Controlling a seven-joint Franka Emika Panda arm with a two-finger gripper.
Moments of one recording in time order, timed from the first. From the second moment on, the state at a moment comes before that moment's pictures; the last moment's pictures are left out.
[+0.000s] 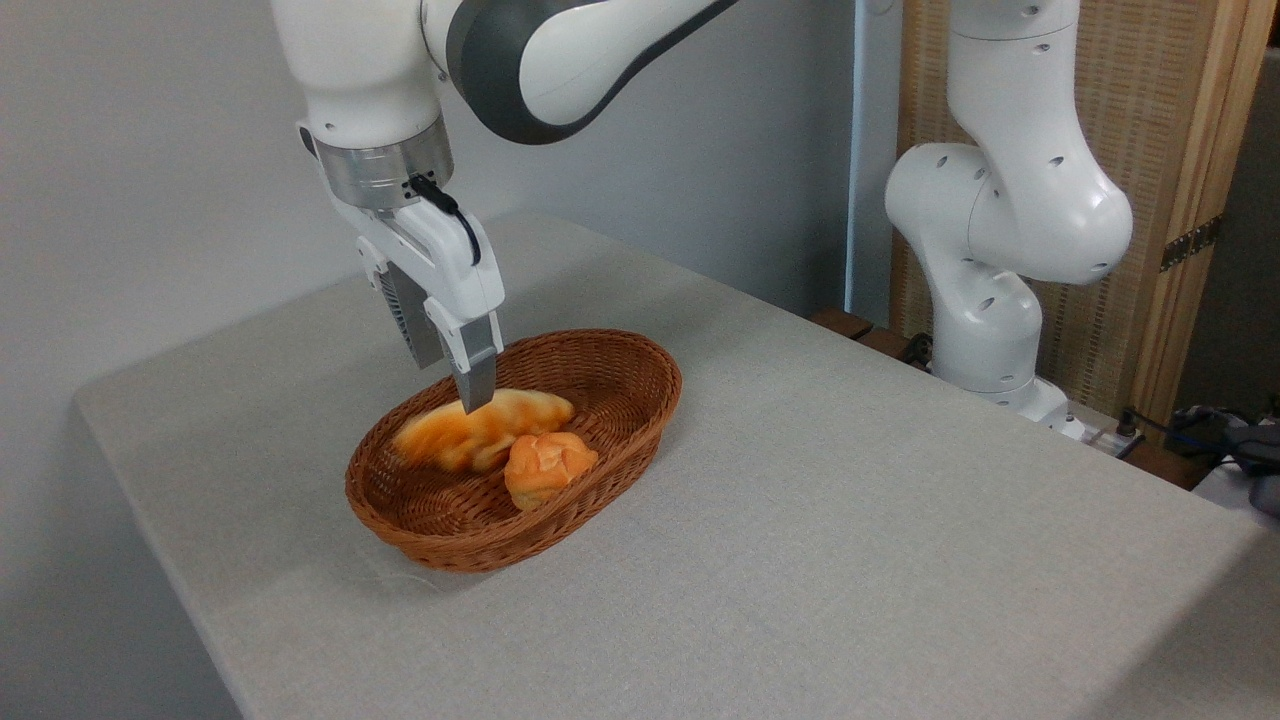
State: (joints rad) arm 0.02 0.08 -0.23 -1.72 -0.18 1.78 0.60
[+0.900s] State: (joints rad) arm 0.03 0.07 -0.18 -1.64 -0.07 1.78 0.60
